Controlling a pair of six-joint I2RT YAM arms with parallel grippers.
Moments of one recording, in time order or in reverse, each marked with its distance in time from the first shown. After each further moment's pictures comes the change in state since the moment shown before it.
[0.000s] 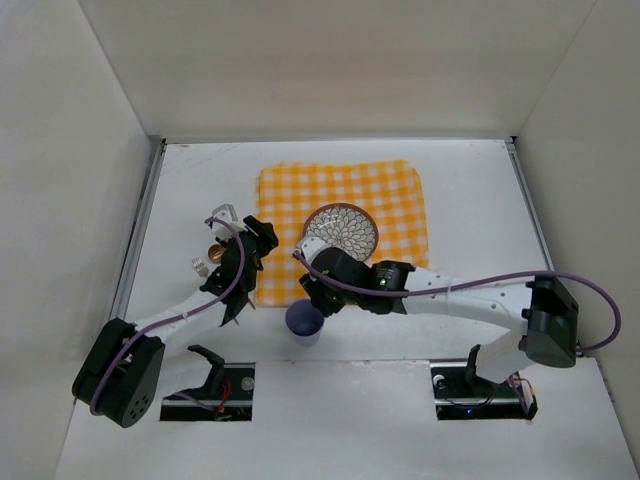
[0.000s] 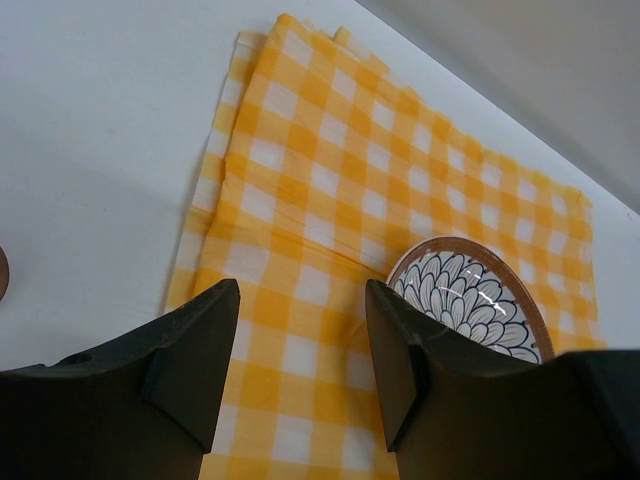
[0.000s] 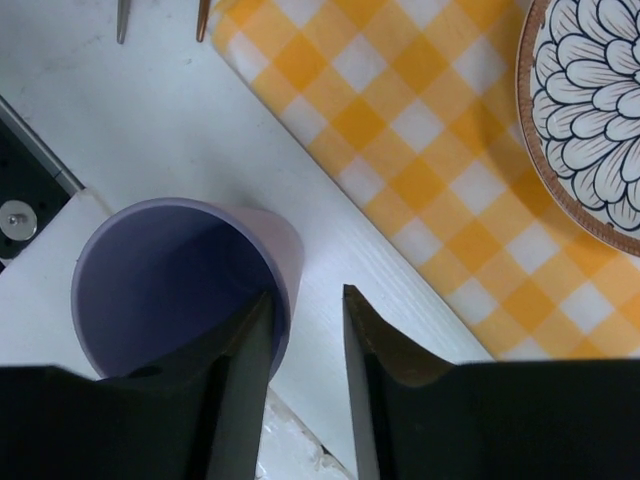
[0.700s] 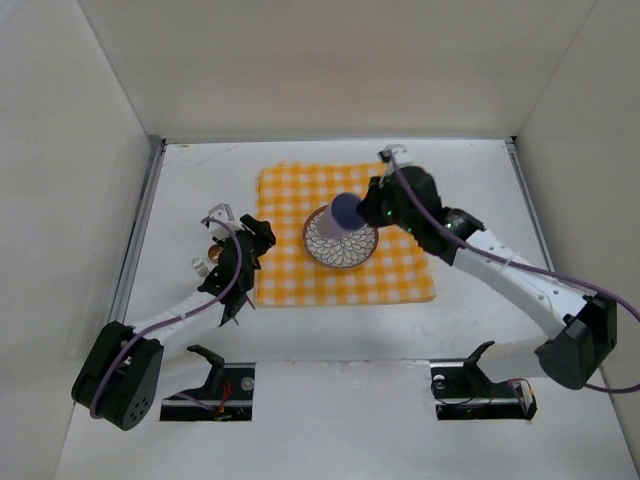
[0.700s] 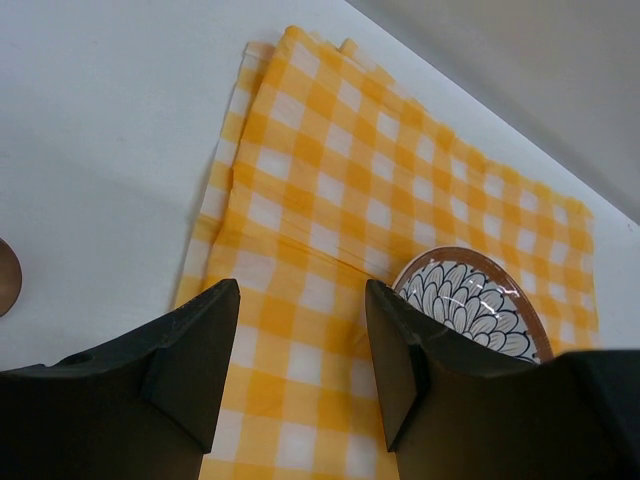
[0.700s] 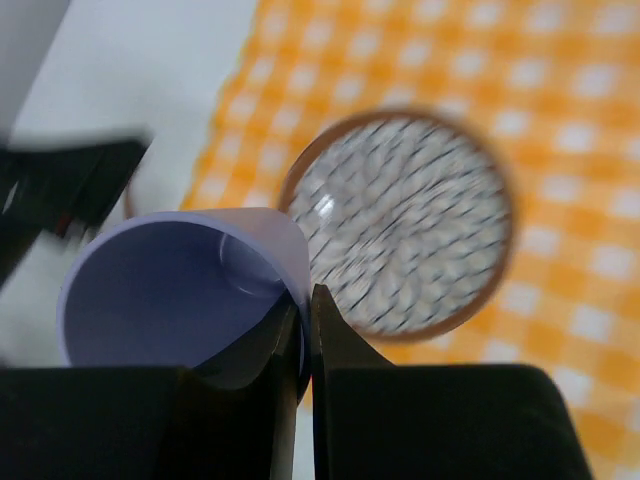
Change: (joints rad) left arm 0.016 -0.008 0.000 -0.002 0.000 -0.002; right arm -0.406 -0.154 0.044 0.109 -0.047 0.069
